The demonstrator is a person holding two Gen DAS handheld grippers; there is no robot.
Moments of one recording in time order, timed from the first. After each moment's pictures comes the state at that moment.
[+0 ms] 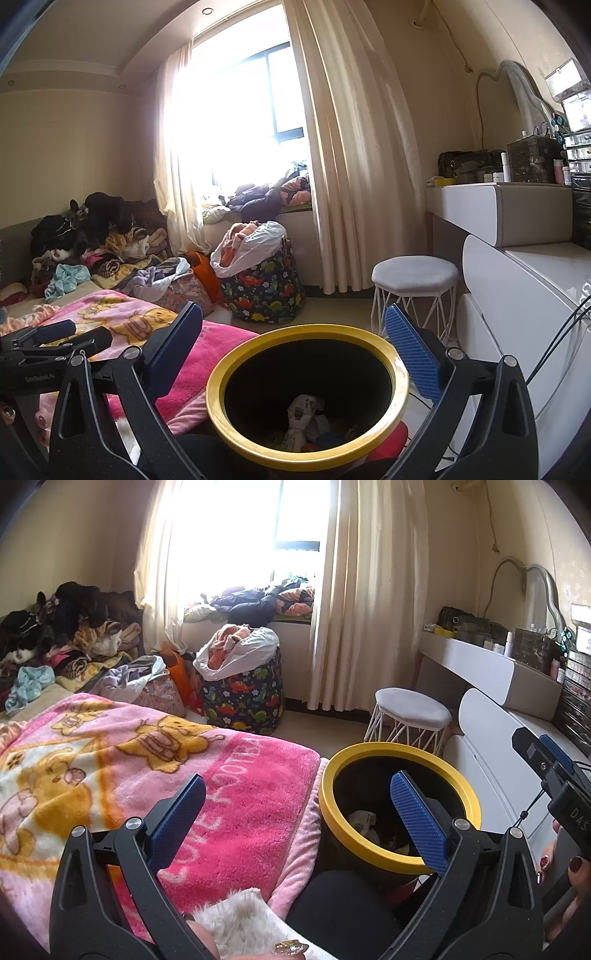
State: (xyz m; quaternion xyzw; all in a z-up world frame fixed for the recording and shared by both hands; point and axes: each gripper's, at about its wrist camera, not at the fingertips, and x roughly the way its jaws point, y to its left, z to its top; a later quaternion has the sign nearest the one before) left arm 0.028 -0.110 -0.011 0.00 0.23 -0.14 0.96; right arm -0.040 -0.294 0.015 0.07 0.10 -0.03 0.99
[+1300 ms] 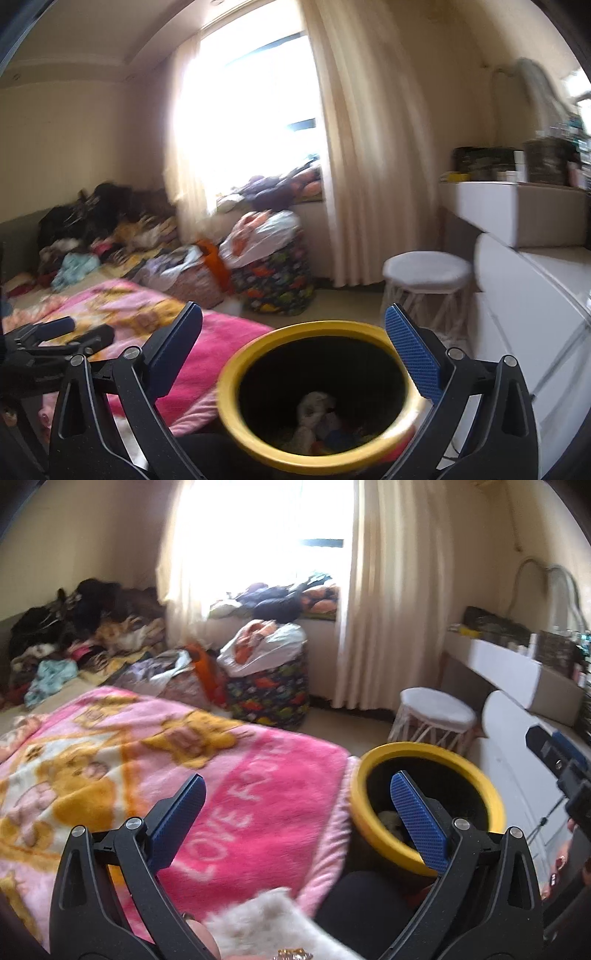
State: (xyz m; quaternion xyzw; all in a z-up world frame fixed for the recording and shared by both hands) left arm 0.037 -0.093 -0.006 0.00 0.24 -0.08 0.97; right arm -0.016 -0.269 0.025 0.05 0.13 0.03 0.99
